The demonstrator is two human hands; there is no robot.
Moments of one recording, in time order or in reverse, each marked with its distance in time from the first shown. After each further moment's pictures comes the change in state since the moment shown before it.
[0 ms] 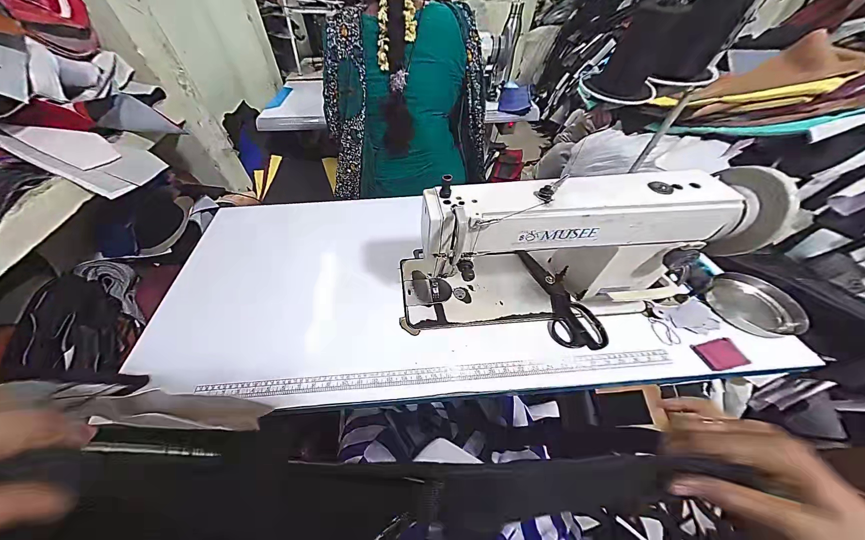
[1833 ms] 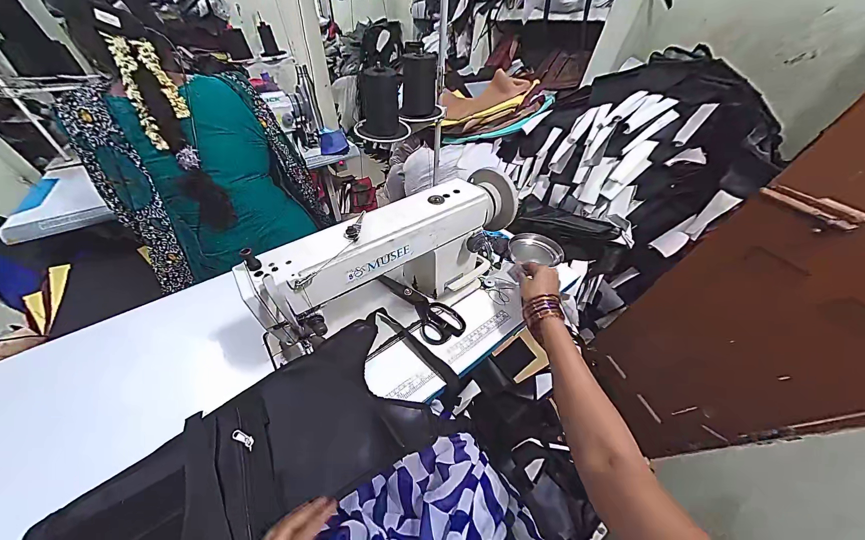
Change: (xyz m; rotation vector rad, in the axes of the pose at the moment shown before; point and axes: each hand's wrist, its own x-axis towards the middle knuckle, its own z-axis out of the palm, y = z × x) left_hand 0.076 0.058 0.271 -0.613 -0.338 -0.128; right_hand 0.000 0.174 -0.071 -0.532 0.766 1.199
